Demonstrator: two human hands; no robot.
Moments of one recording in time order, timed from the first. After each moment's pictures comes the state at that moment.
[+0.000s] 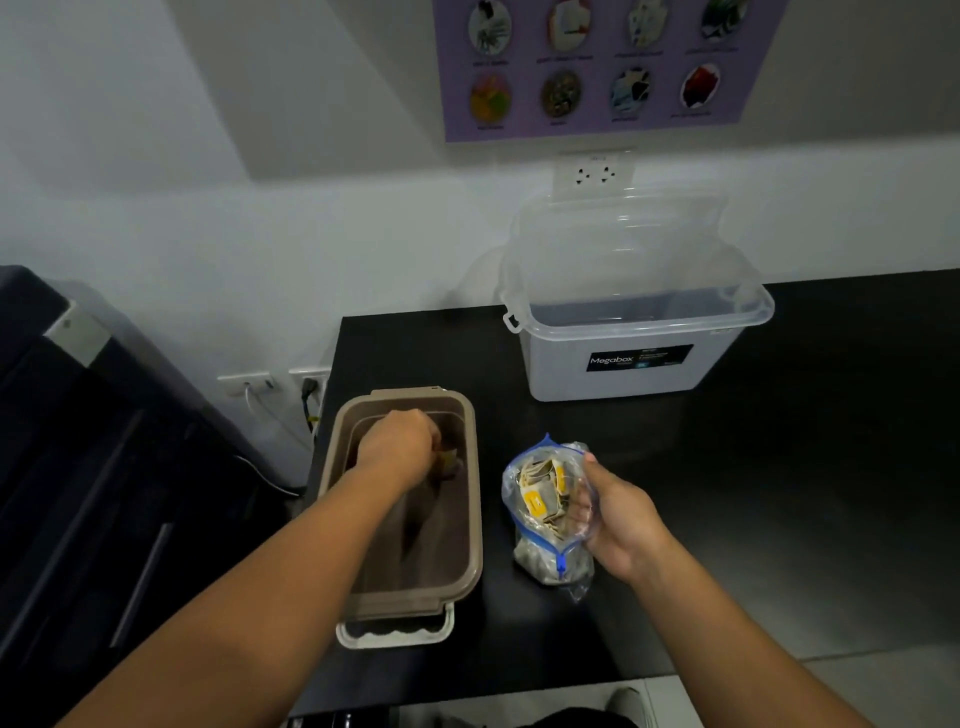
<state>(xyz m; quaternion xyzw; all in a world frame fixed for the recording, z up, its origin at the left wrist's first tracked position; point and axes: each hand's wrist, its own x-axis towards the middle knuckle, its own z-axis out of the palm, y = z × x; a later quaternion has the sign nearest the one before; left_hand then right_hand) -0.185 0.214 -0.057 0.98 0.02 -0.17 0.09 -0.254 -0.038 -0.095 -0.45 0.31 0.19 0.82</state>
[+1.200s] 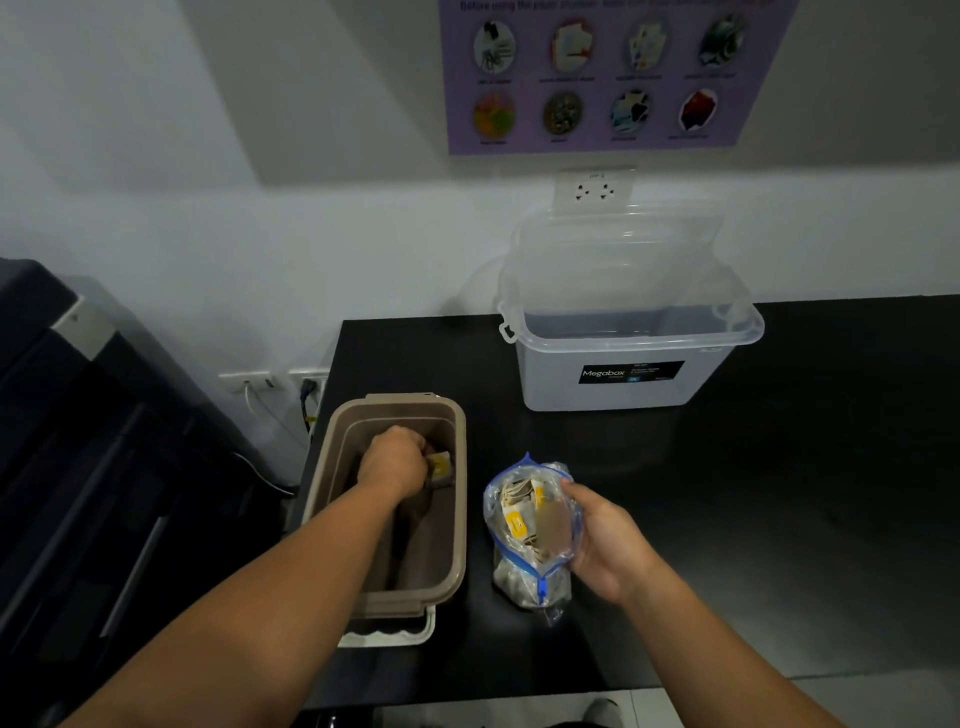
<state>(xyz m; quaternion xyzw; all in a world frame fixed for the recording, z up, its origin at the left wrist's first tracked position) -0.189 0.209 -0.087 0.94 0.18 -0.16 0.25 -0.270 -0.043 -0.078 -0.49 0.25 0.27 0.79</state>
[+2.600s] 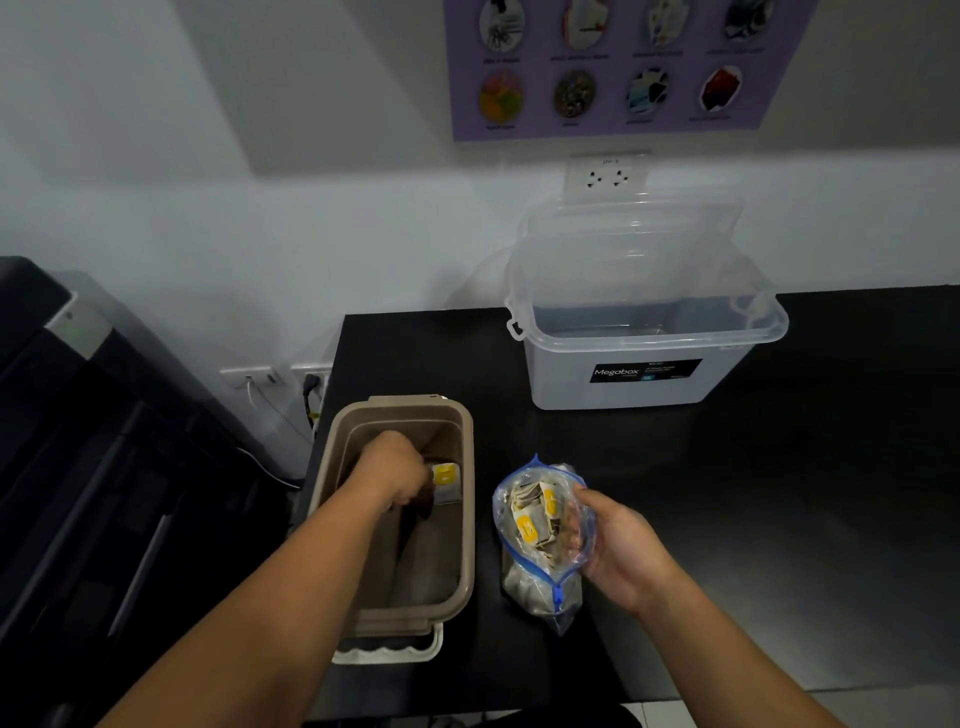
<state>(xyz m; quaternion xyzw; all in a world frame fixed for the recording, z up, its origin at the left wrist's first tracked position) -0.194 0.217 -0.063 0.90 0.22 -0.24 0.29 -0.262 -0.047 -0.090 -0.48 0.26 0.27 0.79</state>
